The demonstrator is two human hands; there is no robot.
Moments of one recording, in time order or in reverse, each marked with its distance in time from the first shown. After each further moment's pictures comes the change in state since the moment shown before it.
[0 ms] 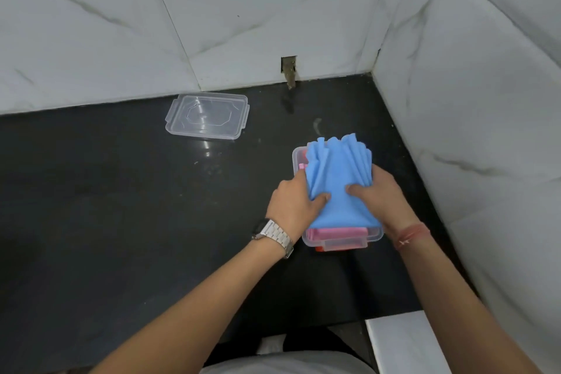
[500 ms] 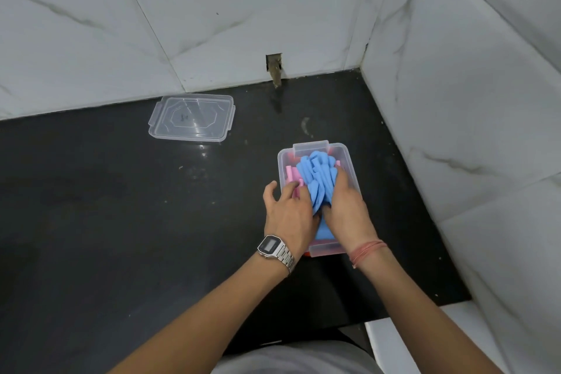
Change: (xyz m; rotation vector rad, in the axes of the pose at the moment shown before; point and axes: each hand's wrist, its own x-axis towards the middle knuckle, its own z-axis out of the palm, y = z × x) left_hand -0.003 -0.004 0.044 0.428 0.105 0.227; right_hand -0.003 0.020 0.036 -0.514 0.053 -0.124
